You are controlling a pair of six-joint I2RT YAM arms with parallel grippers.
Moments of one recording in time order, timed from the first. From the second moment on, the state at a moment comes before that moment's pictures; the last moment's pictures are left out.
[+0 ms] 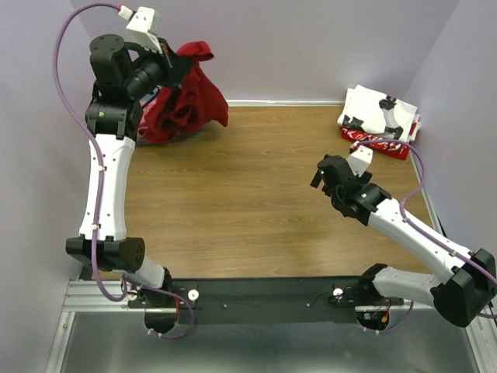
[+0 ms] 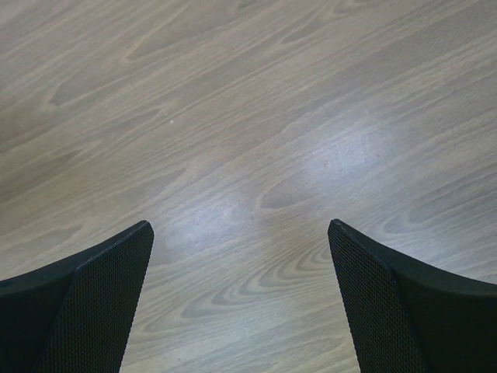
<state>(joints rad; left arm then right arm) -0.05 1.54 1.99 -0.47 0.48 -0.18 0.62 1.15 0.90 -0.57 0.70 0.81</state>
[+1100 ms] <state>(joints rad) -0.19 1.34 1.07 -0.37 0.06 -0.30 0.61 1.07 0.79 -0.63 0.58 0.84</state>
